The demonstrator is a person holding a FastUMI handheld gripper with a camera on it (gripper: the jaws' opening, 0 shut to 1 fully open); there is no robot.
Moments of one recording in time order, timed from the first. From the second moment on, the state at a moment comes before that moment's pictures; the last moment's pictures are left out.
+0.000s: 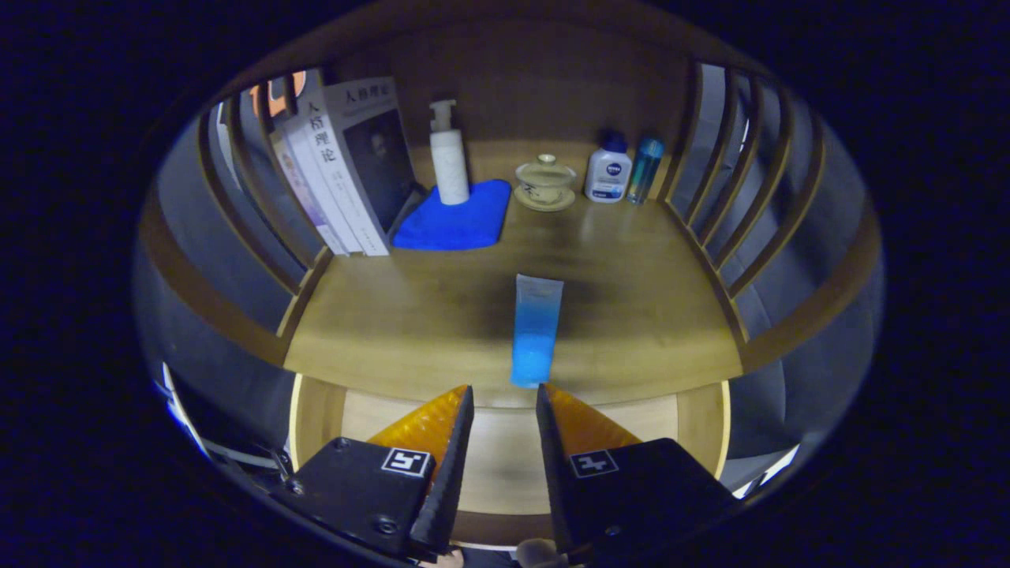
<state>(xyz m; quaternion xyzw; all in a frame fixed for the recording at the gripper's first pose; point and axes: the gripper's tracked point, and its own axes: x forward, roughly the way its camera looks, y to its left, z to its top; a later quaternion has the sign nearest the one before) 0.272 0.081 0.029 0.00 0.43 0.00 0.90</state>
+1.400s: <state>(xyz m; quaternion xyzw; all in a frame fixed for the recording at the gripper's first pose) 0.055 0.070 0.068 0.01 0.00 0.05 1.00</state>
